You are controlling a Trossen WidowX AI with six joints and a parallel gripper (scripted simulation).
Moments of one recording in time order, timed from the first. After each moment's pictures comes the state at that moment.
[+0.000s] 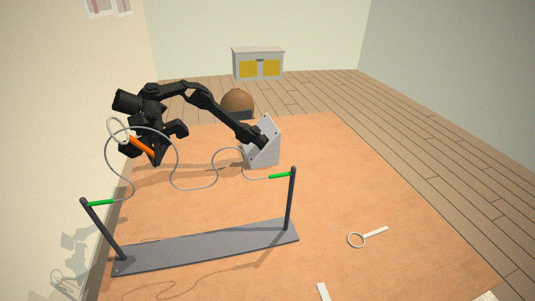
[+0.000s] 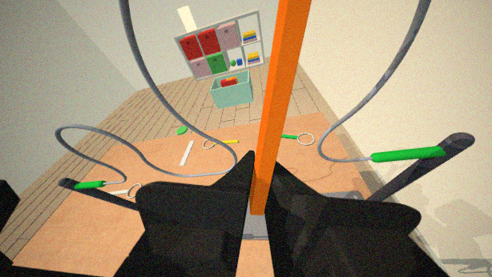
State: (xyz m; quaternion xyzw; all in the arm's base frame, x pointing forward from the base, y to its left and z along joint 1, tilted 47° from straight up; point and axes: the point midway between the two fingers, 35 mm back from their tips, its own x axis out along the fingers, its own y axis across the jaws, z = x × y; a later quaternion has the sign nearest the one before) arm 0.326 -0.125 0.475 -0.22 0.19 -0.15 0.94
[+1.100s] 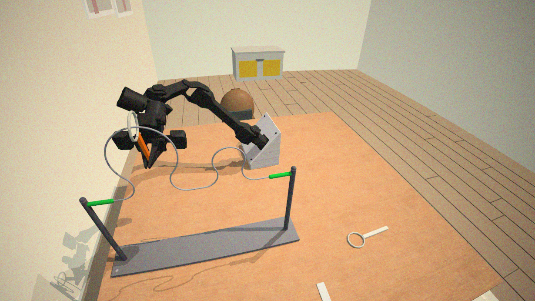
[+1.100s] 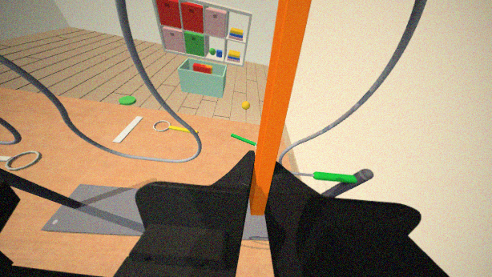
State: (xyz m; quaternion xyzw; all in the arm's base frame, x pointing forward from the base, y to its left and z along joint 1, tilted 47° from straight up) arm 0.323 -0.138 0.485 -0.41 0.19 -0.20 0.87
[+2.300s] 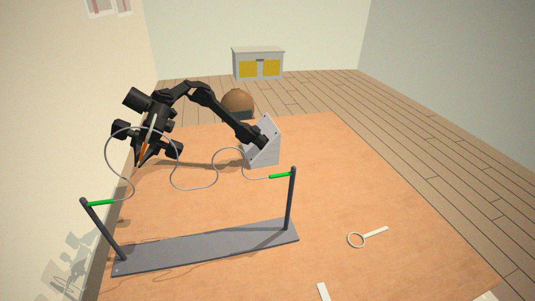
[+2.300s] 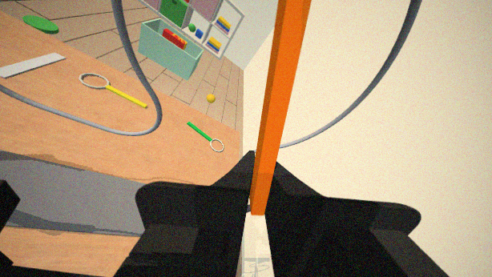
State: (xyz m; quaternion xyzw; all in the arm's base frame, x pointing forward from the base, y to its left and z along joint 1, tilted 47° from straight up) arm 0.322 -0.145 0.501 -0.60 0.17 -0.23 0.75
